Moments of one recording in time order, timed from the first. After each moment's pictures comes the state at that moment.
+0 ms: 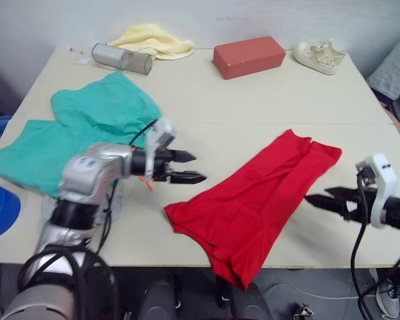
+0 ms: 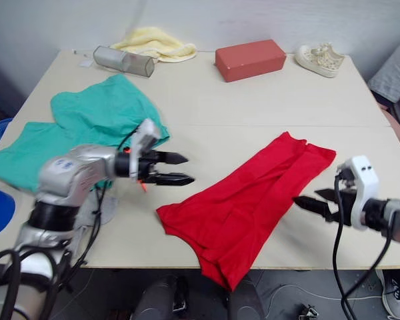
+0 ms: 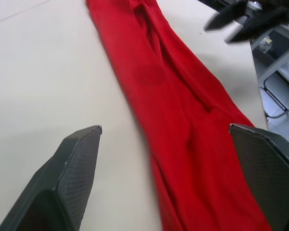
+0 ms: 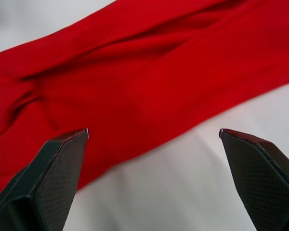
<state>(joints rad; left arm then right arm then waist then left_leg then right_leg) -0.86 0.42 -0.22 0.21 -0.37 0.80 -0.98 -0.02 -0.81 -0.60 -0.55 0.89 1.47 0.64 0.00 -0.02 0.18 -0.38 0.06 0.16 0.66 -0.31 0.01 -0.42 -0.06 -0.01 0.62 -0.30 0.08</state>
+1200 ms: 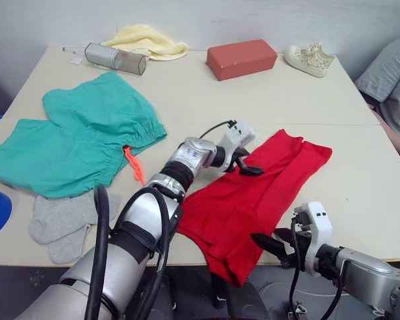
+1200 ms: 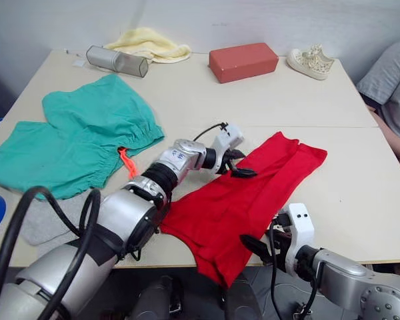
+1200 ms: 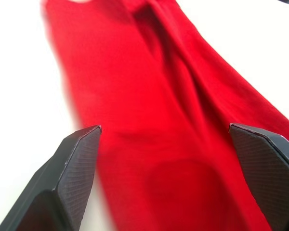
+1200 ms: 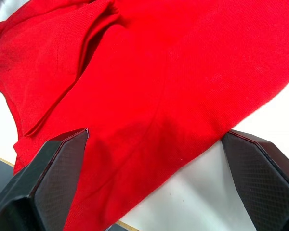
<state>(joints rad) -1.30 -0.03 -0.13 1.28 -0.03 0.22 -0.83 0.14 -0.40 -0.50 -0.78 1.32 1.53 -0.10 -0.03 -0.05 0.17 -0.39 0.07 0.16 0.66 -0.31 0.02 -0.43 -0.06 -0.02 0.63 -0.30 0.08</state>
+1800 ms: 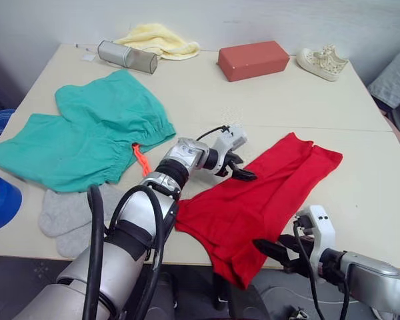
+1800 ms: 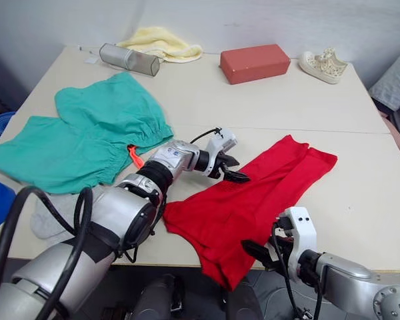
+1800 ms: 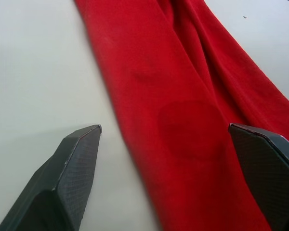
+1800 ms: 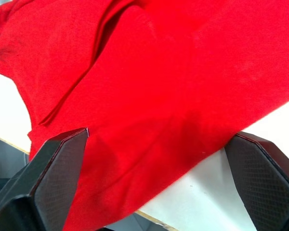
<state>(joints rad) -1.28 -0.07 -0.12 1.30 0.03 0.33 -0.91 0.27 -0.73 -0.29 -0.74 1.65 1.14 -0.33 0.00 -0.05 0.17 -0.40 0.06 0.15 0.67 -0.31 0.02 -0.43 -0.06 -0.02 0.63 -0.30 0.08</state>
